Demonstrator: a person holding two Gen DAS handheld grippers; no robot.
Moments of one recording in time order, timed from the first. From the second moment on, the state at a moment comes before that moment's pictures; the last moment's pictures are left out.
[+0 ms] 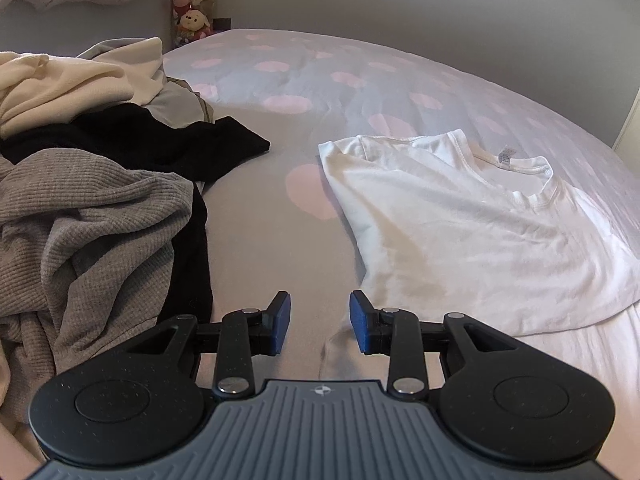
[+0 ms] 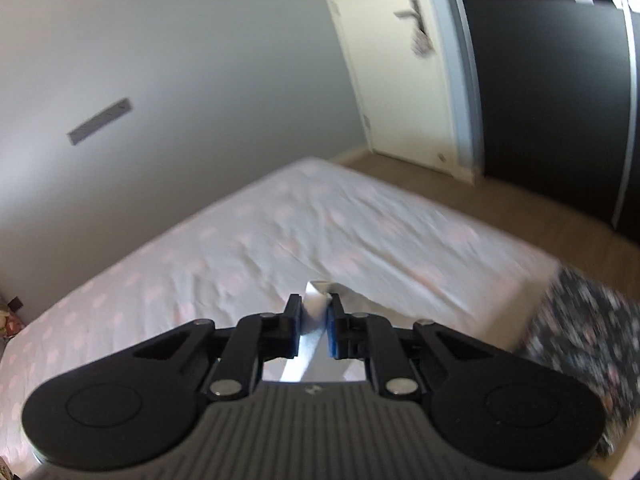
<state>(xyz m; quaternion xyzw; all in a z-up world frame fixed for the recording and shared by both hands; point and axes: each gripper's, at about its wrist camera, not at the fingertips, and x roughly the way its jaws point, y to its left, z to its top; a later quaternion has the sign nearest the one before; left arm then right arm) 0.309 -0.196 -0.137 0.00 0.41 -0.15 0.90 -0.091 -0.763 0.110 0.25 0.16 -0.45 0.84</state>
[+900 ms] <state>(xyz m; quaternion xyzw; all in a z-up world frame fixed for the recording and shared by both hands) 0.323 -0.171 -0.133 -0.05 0.42 -0.15 0.89 0.205 -0.603 0.035 0.05 0.35 -0.25 0.90</state>
